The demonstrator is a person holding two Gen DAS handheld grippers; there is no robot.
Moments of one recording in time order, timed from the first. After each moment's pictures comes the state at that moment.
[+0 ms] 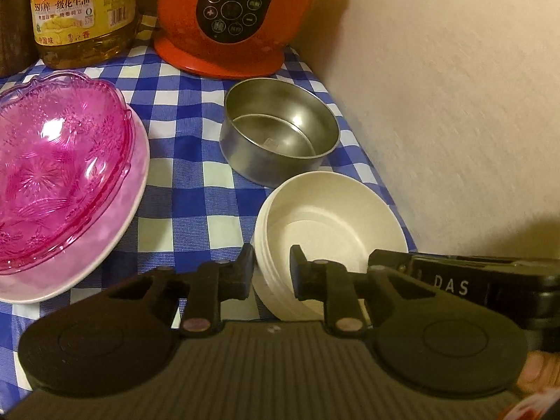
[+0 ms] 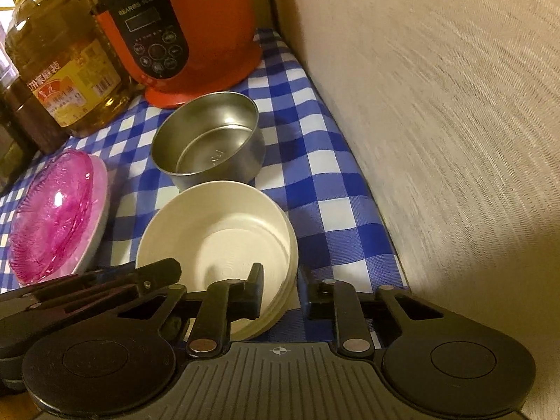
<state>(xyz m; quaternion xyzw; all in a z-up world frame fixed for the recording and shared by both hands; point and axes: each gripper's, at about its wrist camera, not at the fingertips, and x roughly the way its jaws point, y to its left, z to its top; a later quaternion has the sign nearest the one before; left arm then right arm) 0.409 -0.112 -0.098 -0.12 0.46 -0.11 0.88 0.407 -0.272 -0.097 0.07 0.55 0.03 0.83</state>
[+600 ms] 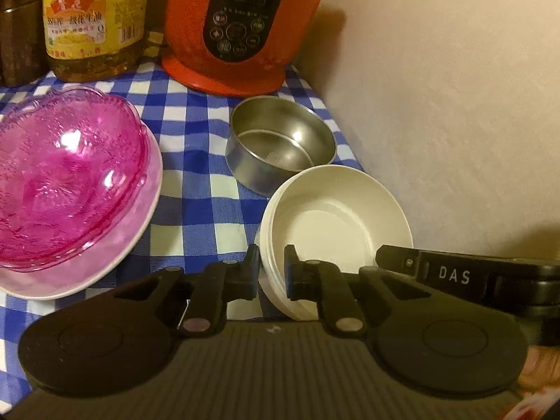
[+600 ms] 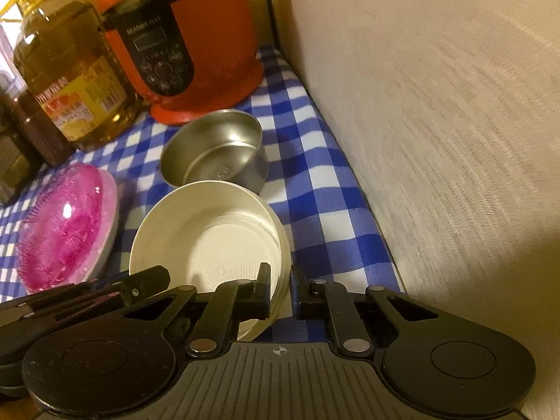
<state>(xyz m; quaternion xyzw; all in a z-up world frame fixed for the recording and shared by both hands) 0.394 -0.106 -0.082 -0.12 0.43 -0.10 0.89 0.396 -0.270 -0.082 0.08 0.52 0.03 0.85</state>
